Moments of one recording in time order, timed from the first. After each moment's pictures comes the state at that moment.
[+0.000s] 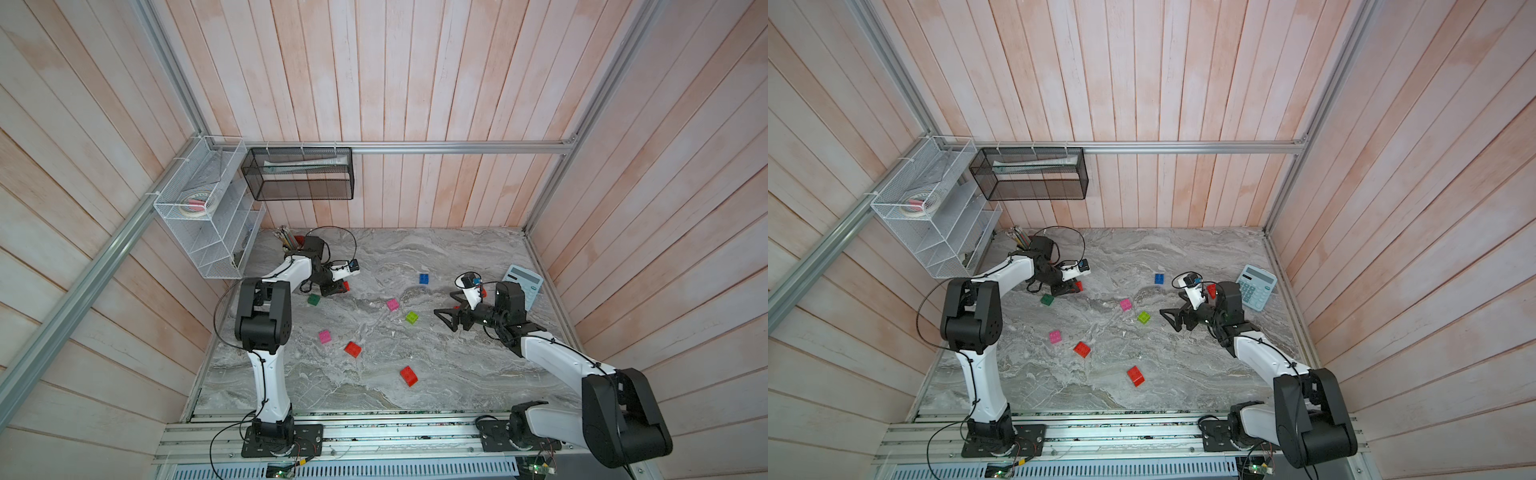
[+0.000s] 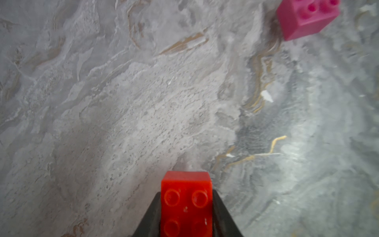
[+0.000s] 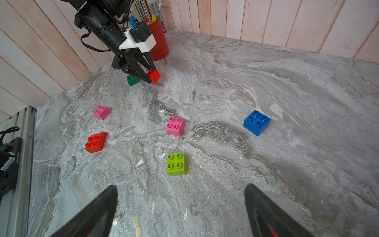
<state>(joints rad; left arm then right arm) -0.12 2.05 1.50 -0.66 0.48 1.14 0.20 1.26 0.54 0.22 -0.73 -0.09</state>
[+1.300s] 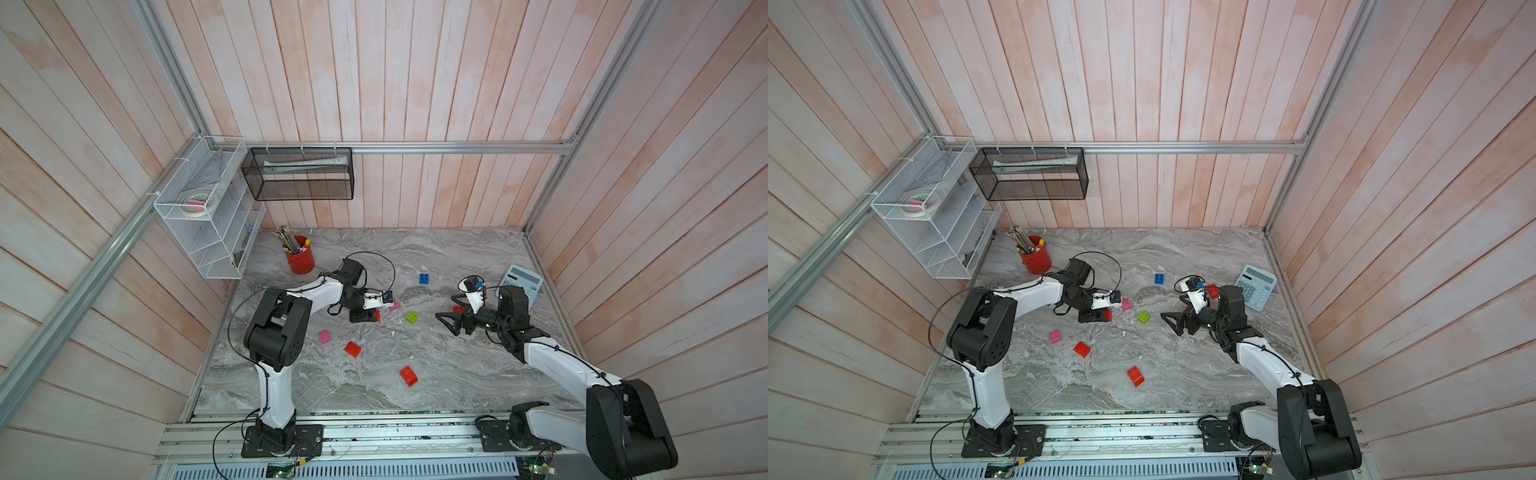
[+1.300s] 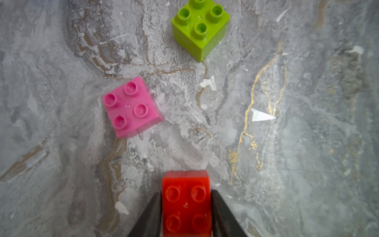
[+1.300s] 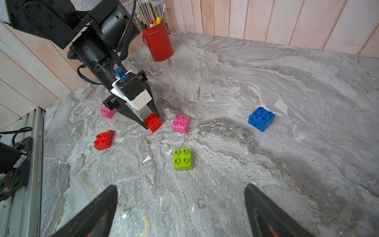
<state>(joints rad) -0.40 1.97 1.26 -0.54 0.49 1.10 0.20 1.21 0.50 0.21 -0.75 -0.08</state>
